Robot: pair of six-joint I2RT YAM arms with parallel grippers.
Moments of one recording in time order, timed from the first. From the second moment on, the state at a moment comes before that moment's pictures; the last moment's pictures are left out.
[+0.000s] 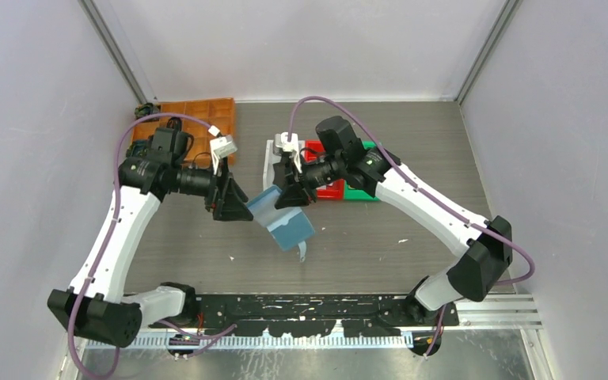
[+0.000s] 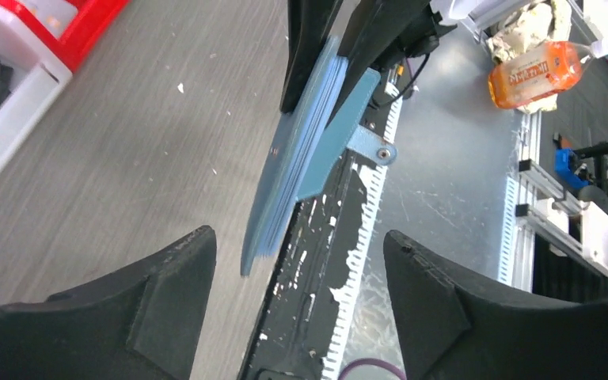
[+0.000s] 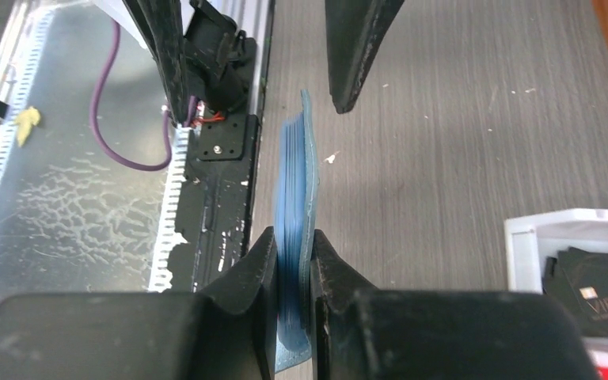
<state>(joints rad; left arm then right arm) -0.21 1.20 1.32 -1.15 1.07 0.36 0.75 1.48 1.41 -0.53 -0.86 -0.25</state>
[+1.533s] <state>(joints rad) -0.15 1.20 1.22 -0.97 1.39 0.20 0.75 1.50 1.43 -0.47 -1.01 -0.23</state>
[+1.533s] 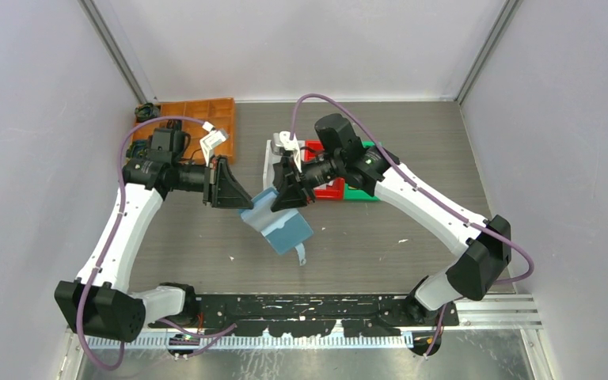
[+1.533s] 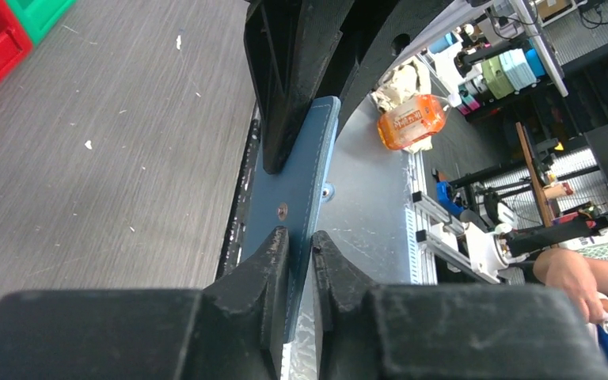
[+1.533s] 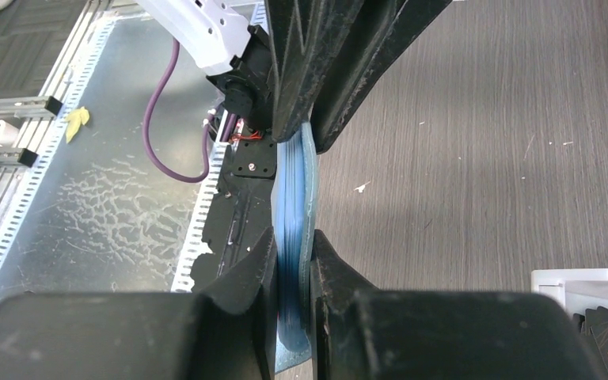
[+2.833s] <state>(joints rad) -0.31 1.10 1.18 -1.00 1.15 0.32 0.77 1.49 1.41 -0.34 -1.04 -0.05</state>
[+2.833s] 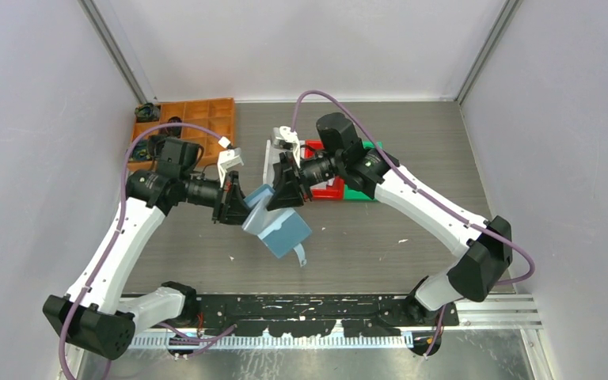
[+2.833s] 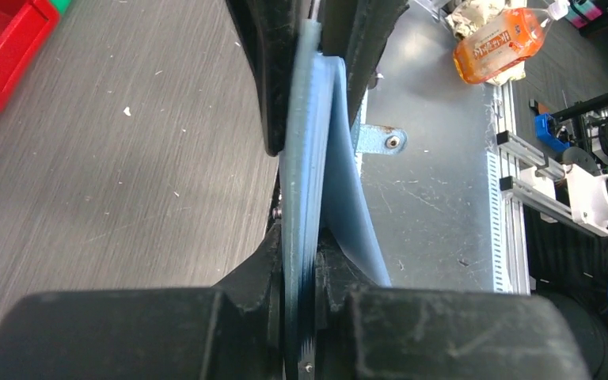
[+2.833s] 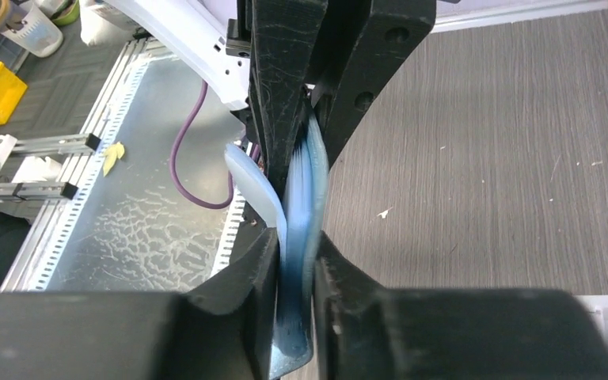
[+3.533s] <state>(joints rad) -0.31 1.12 1.38 -1.17 0.85 0.51 0.73 1.42 1.40 -0.03 -0.78 0.25</state>
